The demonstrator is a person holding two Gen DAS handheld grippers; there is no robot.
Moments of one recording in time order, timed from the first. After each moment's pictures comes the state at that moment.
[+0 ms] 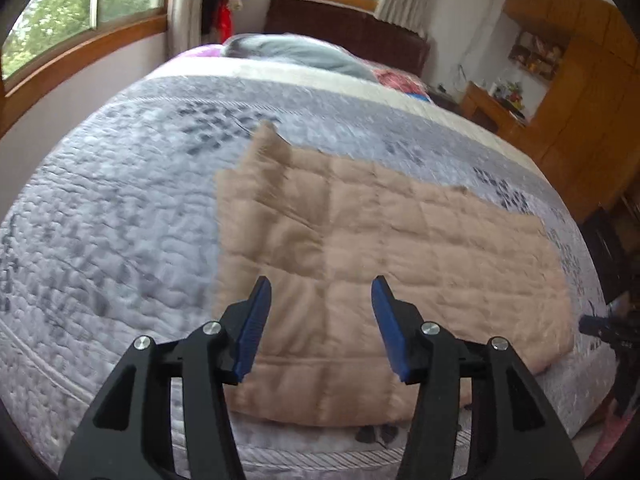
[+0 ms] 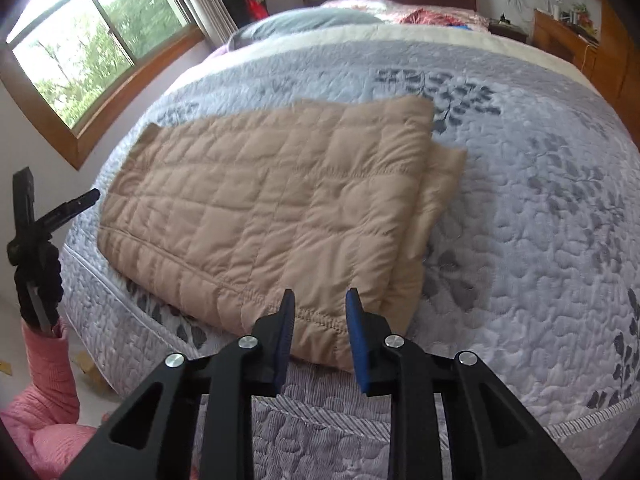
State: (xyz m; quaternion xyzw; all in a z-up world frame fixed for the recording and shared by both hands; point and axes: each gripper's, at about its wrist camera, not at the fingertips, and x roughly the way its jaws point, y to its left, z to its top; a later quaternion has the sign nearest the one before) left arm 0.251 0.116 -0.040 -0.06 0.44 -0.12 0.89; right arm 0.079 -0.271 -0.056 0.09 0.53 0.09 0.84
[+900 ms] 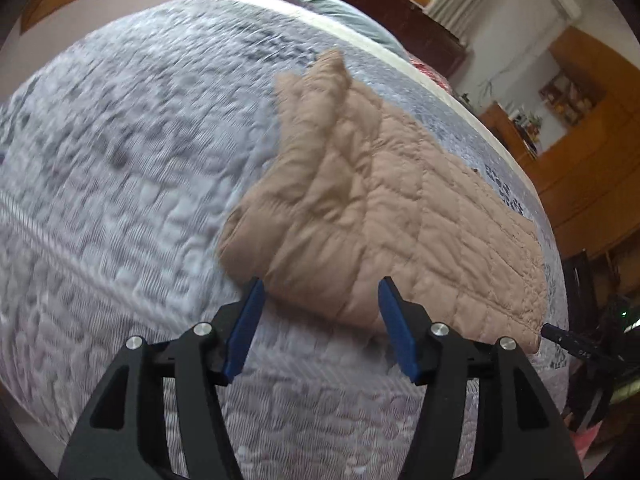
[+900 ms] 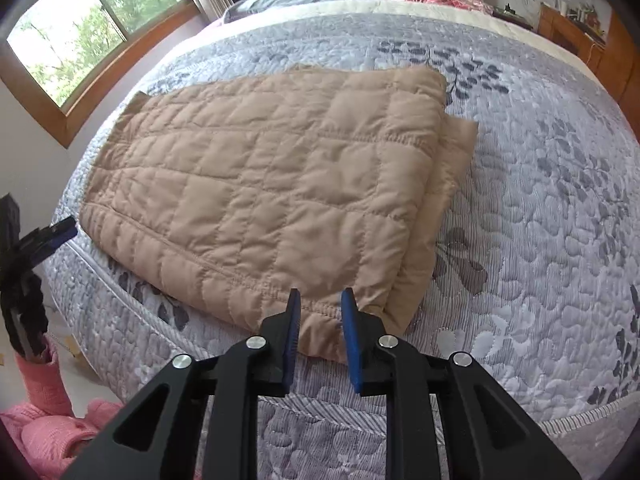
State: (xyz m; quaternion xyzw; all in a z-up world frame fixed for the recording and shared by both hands) left arm 0.187 0.173 -0.081 -0.20 0.50 -0.08 0.84; right arm 0.073 -0.263 -0.074 0.07 0.57 0.09 0.82
